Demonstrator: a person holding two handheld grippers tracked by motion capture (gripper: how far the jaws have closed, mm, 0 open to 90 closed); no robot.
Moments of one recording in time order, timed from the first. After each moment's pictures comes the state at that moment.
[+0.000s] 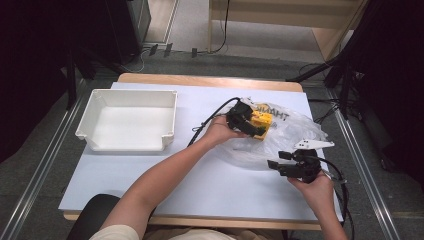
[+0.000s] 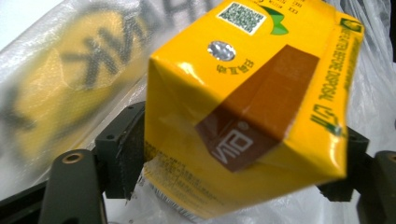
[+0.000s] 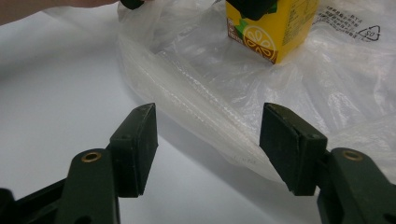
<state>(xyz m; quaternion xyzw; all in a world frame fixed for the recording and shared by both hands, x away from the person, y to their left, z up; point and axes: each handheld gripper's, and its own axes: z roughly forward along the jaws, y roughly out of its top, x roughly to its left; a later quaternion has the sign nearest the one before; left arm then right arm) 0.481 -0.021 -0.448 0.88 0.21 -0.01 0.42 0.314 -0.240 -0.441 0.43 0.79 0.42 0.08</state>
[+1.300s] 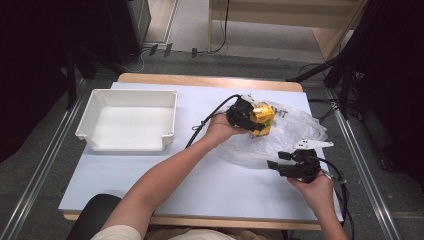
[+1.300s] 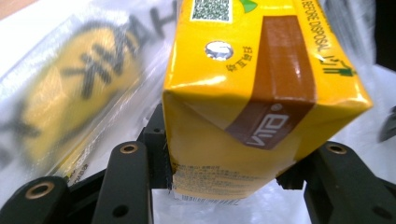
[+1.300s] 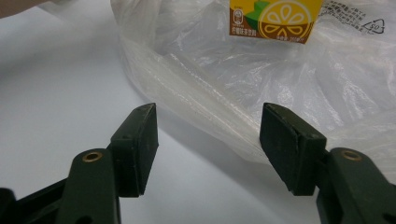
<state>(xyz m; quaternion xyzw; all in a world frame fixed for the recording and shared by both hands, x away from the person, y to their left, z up) 0.475 -0.020 -0.425 0.88 0.22 0.00 0.42 0.314 -0.240 -0.442 0.43 0.80 0.42 0.08</state>
